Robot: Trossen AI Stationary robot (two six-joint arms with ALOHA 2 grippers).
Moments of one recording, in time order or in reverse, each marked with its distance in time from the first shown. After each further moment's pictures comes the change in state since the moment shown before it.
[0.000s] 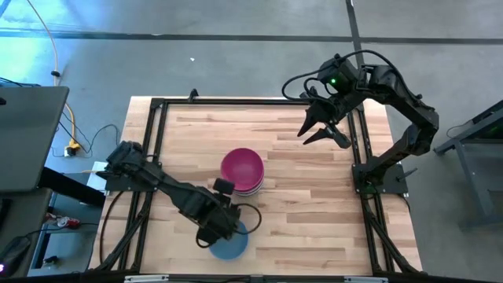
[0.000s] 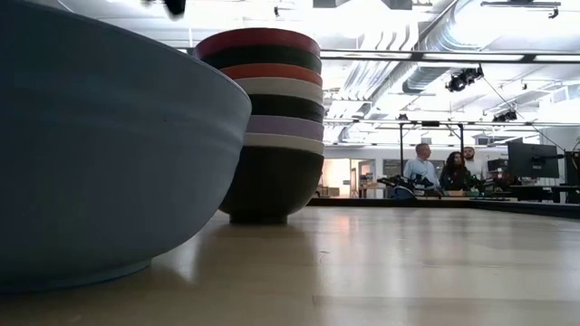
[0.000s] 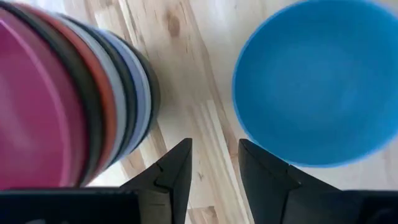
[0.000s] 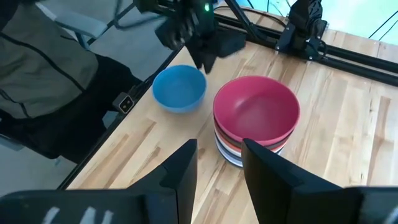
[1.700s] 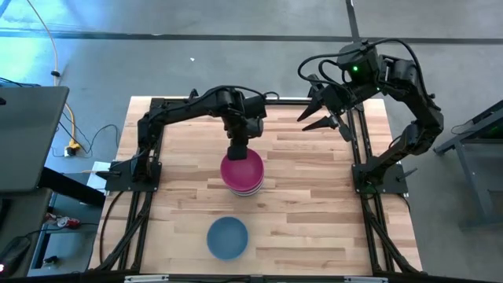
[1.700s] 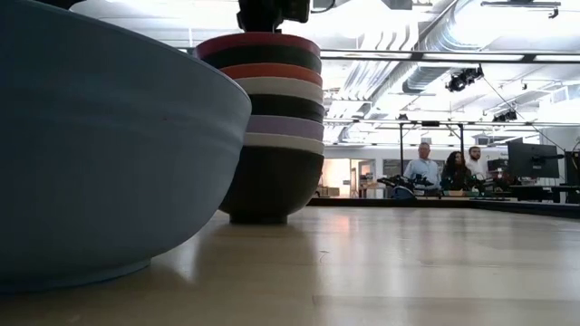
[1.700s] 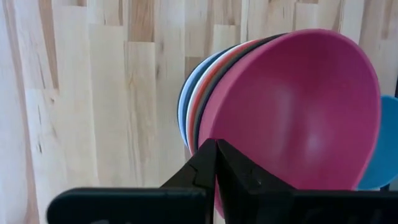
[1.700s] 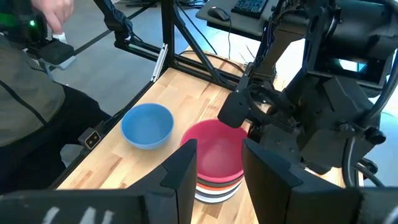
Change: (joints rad) left arm 0.746 0.154 0.417 -0.225 0.473 0.367; right arm 0.004 0.015 0.181 0.084 0.064 0.064
